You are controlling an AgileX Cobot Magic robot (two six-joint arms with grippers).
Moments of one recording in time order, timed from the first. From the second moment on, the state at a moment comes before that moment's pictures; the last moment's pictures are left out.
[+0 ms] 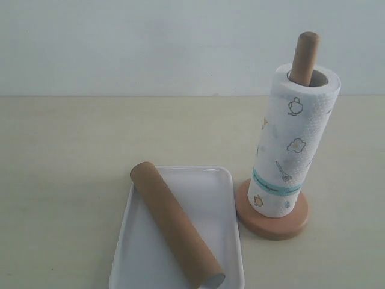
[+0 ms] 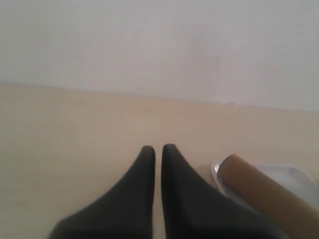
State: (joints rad) left arm -0.12 0.00 0.00 -0.14 0.21 -0.04; right arm 0.08 0.01 0.00 -0.17 0.34 0.34
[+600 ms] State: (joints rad) left arm -0.06 0.00 0.00 -0.14 0.31 -0.03; right arm 0.08 0.01 0.00 -0.17 0.34 0.34
